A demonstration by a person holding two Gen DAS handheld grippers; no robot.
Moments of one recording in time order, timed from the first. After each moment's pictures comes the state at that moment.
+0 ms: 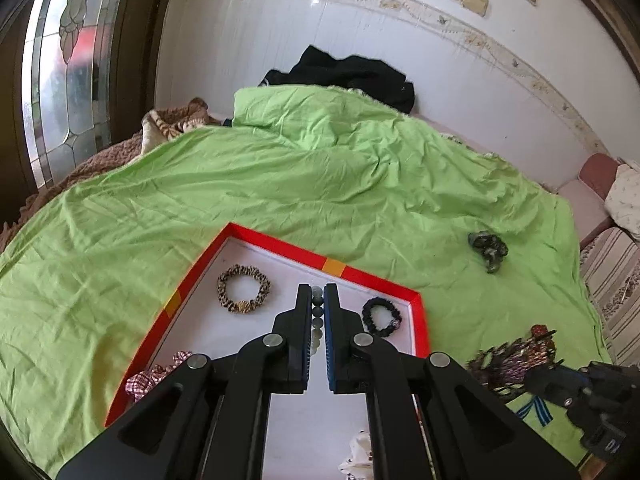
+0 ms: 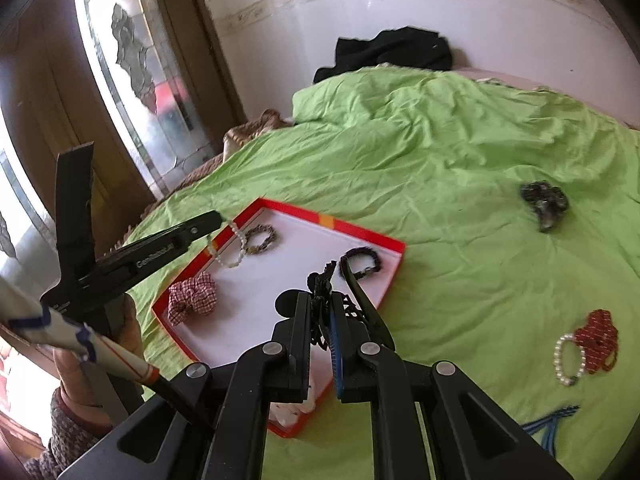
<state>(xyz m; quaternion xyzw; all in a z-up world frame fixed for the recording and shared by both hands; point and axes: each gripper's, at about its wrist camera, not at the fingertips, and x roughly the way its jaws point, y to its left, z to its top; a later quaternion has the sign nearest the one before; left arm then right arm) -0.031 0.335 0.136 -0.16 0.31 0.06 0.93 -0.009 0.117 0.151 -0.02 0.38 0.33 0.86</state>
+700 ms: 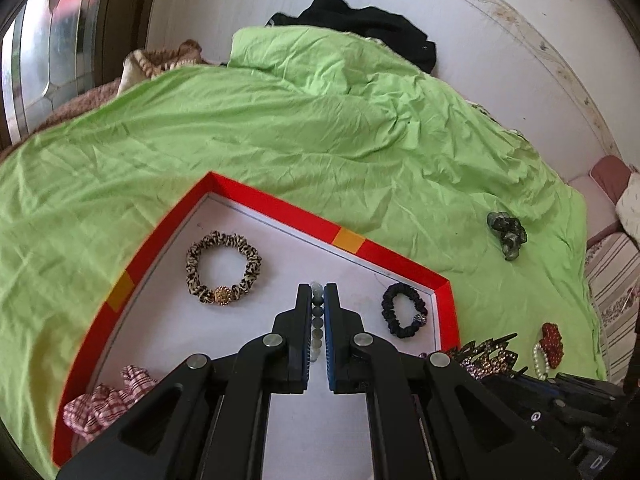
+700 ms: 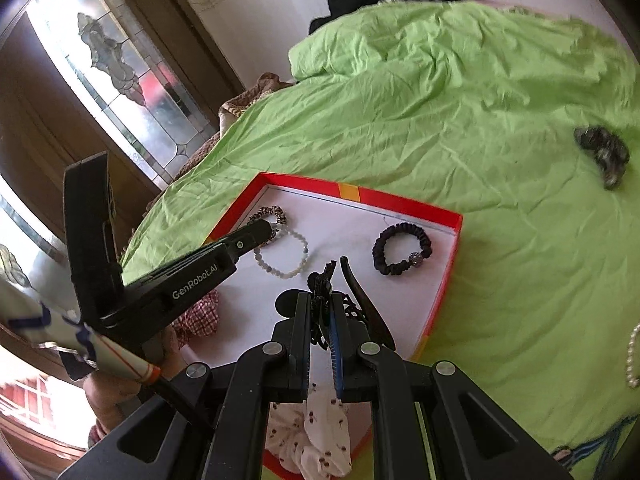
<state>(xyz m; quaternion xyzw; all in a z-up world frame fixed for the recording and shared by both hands) 0.029 0.358 0.076 -0.21 0.37 0.04 0.90 0.057 0.158 0.101 0.05 0.46 0.35 0.81</state>
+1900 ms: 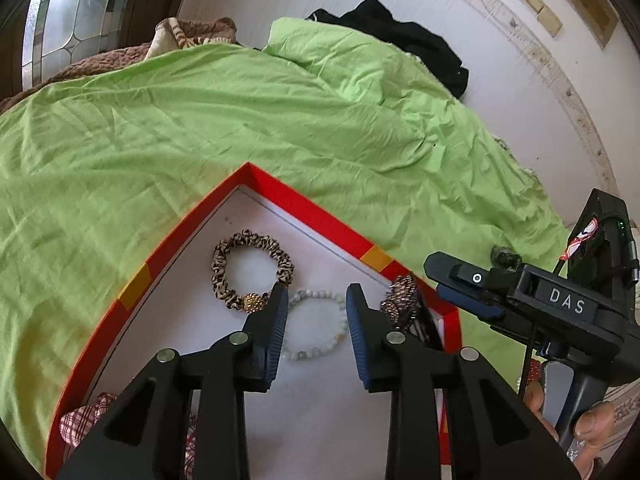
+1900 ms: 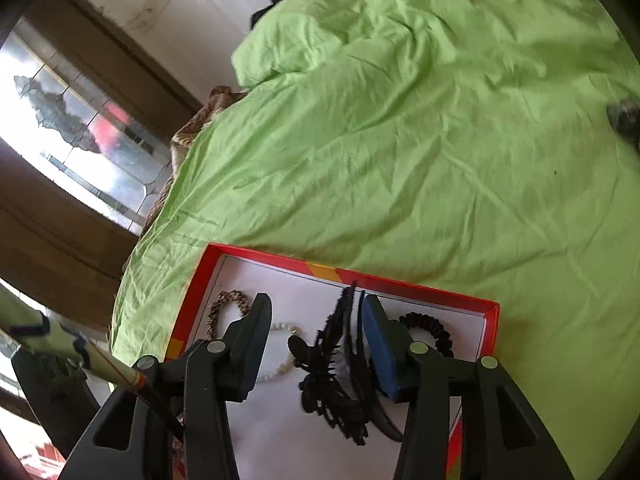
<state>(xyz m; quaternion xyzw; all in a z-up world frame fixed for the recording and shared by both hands) 0.025 0.391 0.067 -0.28 0.36 0.06 0.89 0.156 0.202 0.083 0.11 0.50 0.31 0.80</state>
